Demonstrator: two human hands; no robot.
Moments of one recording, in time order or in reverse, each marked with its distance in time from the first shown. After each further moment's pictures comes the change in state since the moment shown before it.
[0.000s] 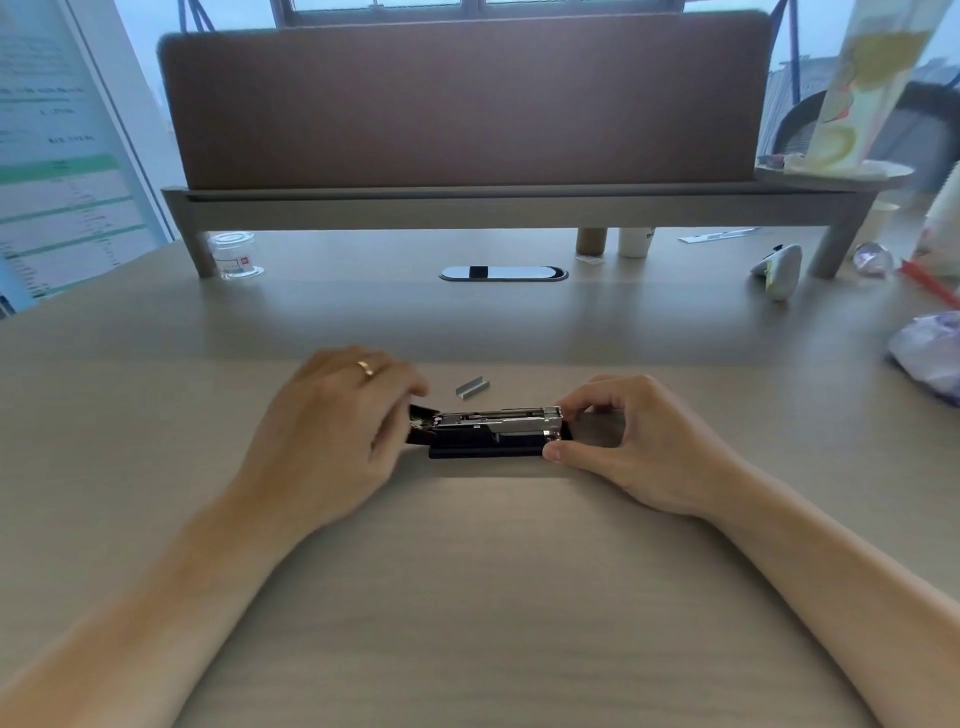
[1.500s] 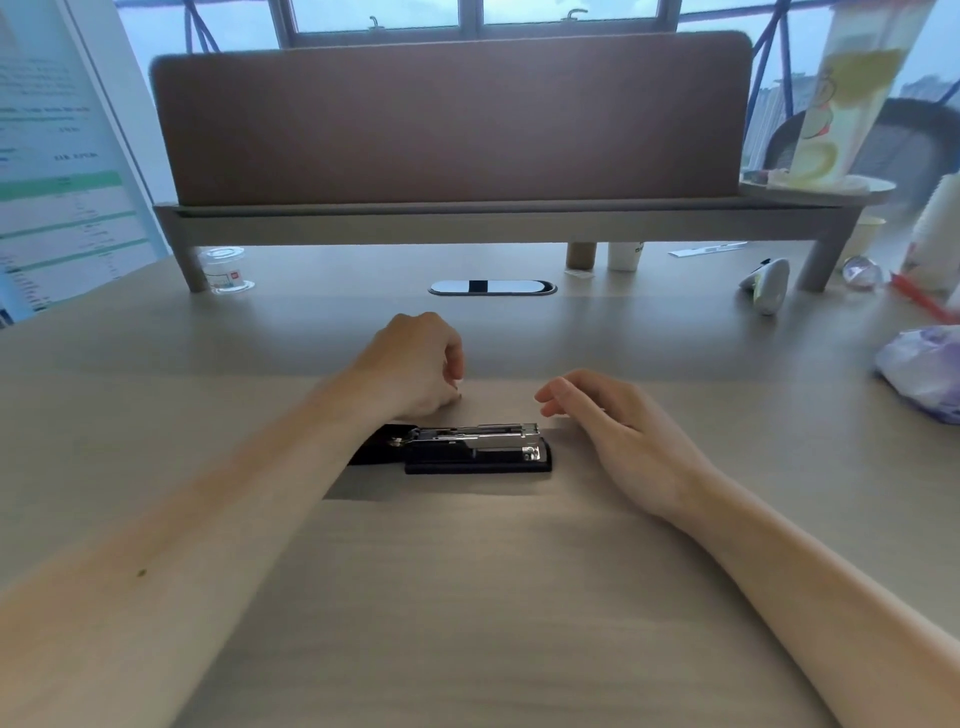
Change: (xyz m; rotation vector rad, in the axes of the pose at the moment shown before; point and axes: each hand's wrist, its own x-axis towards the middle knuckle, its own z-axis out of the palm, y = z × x) left_hand 0.103 0.016 0.044 -0.186 -0.448 -0.341; right_hand 0.007 -0.006 -0.006 0.247 0.039 0.189
